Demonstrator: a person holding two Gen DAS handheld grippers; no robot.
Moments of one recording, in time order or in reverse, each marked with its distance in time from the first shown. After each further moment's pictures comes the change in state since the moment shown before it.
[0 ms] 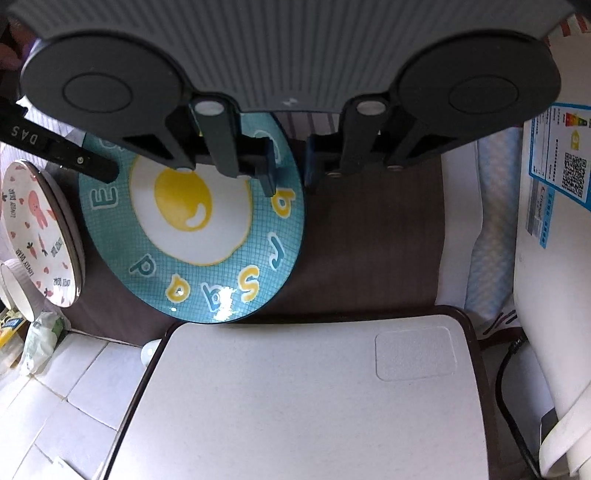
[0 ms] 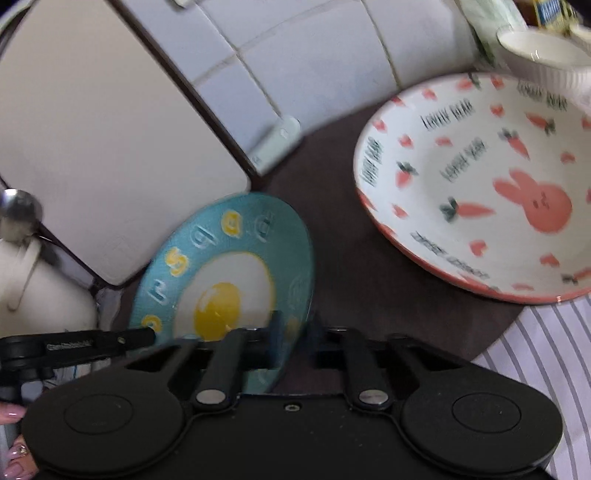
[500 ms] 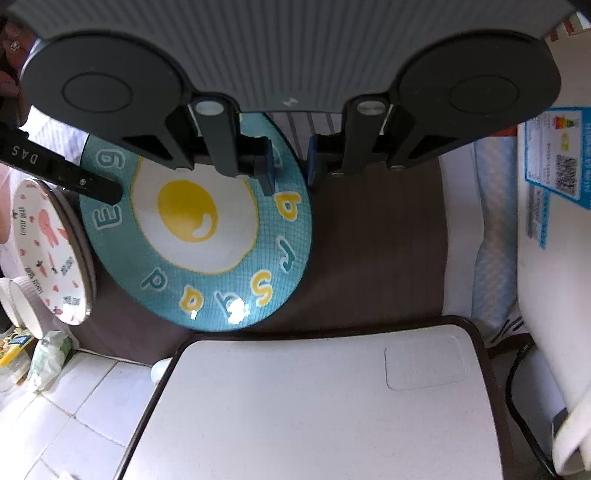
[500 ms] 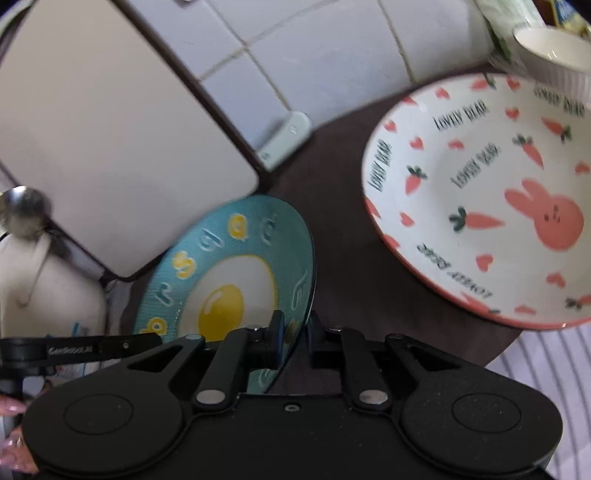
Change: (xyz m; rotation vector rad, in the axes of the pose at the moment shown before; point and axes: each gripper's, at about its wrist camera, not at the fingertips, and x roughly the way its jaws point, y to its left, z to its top) left arm -0.004 -0.005 0.011 0.032 0.078 -0.032; right arm 0.008 0.000 0.009 -0.060 0.027 0.032
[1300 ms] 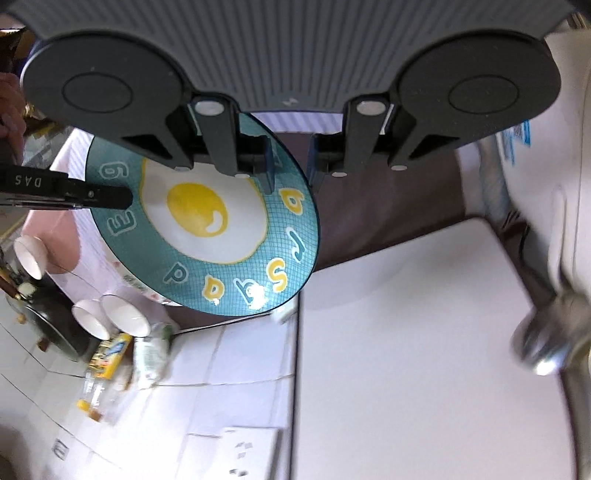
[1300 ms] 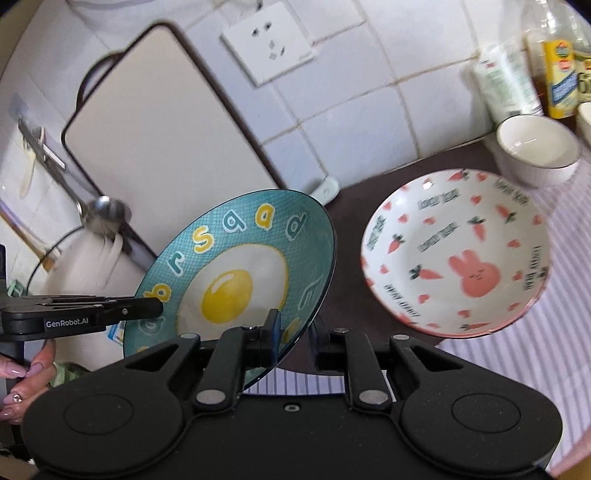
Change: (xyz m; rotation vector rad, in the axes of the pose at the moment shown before) left arm -0.111 -0.088 -0.005 0.260 -0.167 -0.056; right arm -0.100 0.000 0.006 -0.091 -0.070 0.054
